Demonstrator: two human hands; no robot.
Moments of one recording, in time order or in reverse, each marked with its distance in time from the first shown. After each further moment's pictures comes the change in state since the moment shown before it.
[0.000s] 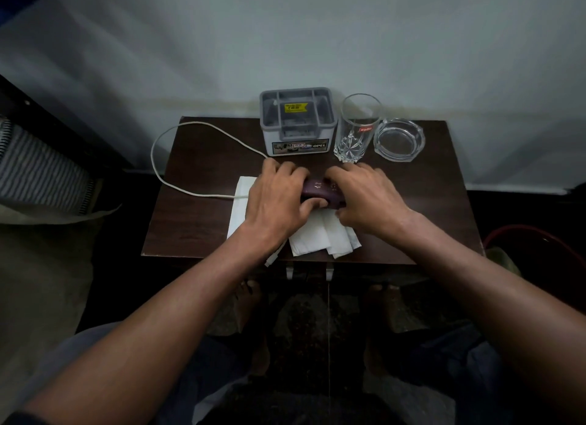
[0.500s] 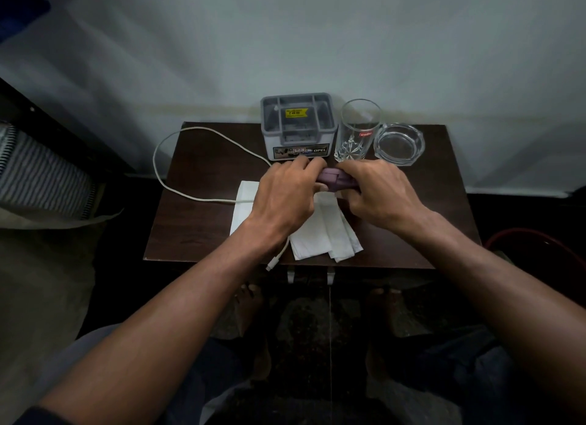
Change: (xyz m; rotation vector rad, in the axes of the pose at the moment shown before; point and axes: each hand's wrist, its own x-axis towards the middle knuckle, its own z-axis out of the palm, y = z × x) left_hand 0.016 0.011 -0.012 -0.016 0.095 0.161; right_hand 0.000 0.016 -0.012 0.186 0.200 -0.023
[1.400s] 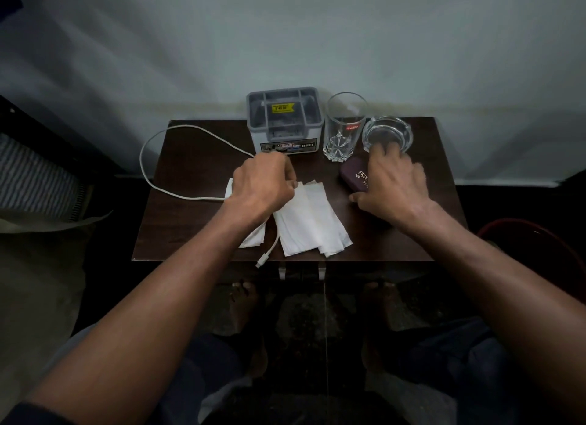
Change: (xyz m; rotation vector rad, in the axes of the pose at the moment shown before) left_hand 0.020 -0.005 -0.019 -0.079 -0.392 -0.434; right_hand -0.009 0.014 -0.011 -0.283 -0.140 0.406
